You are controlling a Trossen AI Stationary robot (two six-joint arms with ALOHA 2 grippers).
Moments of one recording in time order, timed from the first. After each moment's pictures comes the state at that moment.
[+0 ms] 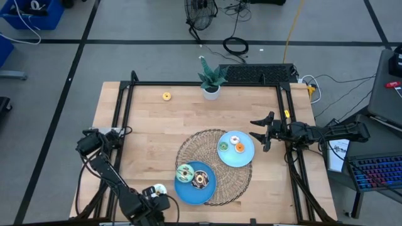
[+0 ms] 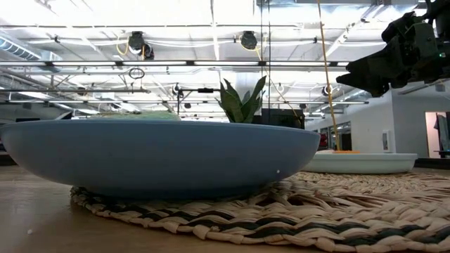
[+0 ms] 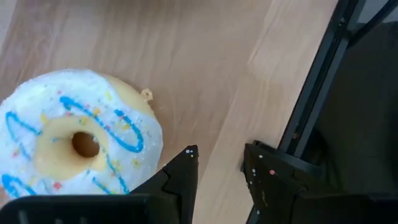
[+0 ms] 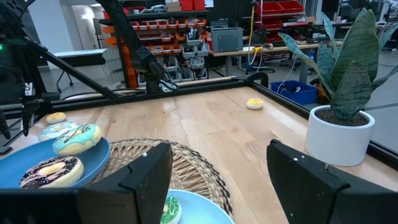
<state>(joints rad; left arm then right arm) -0.92 1.97 1.38 -0.75 -0.16 -1.30 0.08 0.18 0.02 0.13 0.31 0.09</state>
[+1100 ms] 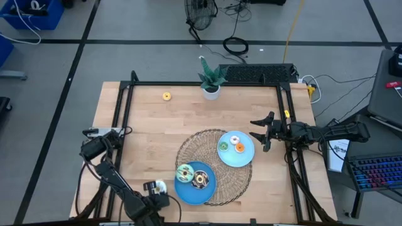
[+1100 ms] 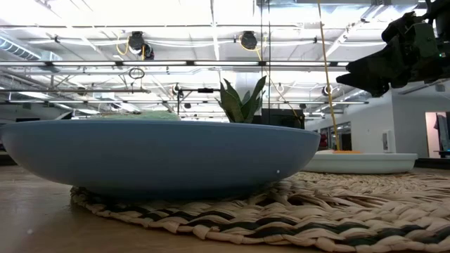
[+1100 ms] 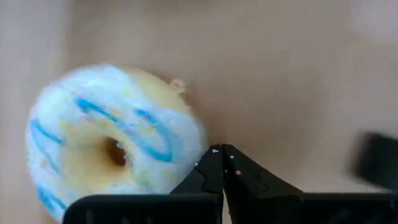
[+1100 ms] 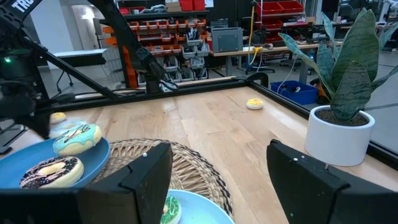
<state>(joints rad) -0.91 2.04 1.38 -0.93 -0.18 -1.16 0.08 0.18 0.02 0.13 0.31 0.09</state>
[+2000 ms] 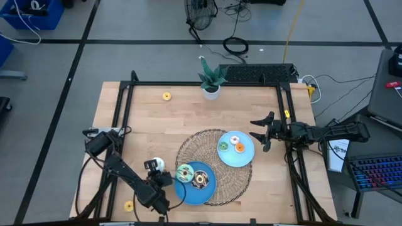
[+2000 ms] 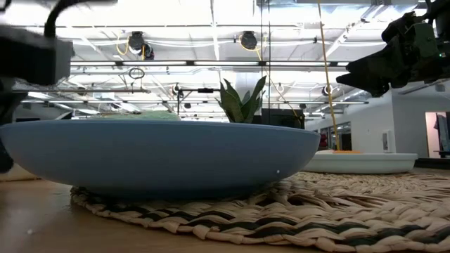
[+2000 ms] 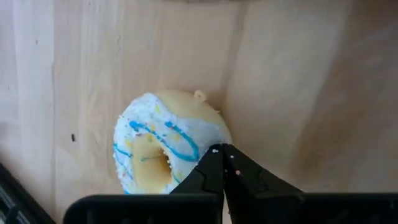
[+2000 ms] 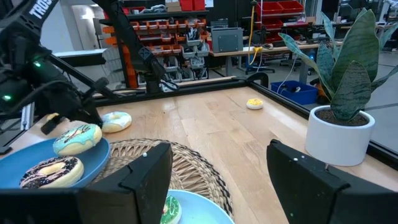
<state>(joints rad) -0.77 2.03 1.28 -1.22 -0.37 -1.08 0.08 0.18 0.02 0.13 0.31 0.09</state>
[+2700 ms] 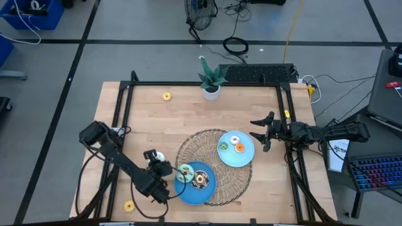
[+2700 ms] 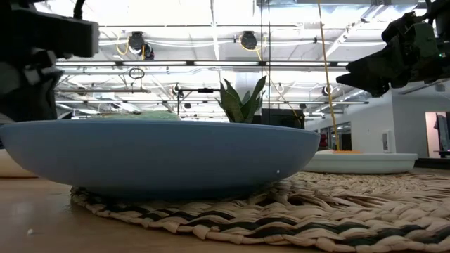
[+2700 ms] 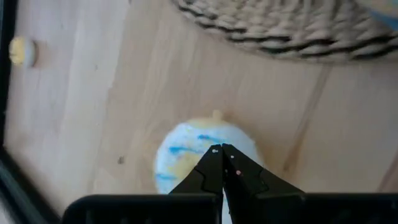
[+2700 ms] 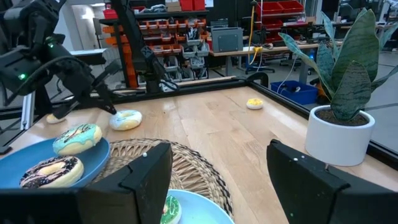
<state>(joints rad) -0.71 1.87 1.18 -1.20 -0.49 -1.06 0.08 0.18 0.02 0.13 0.31 0.09</state>
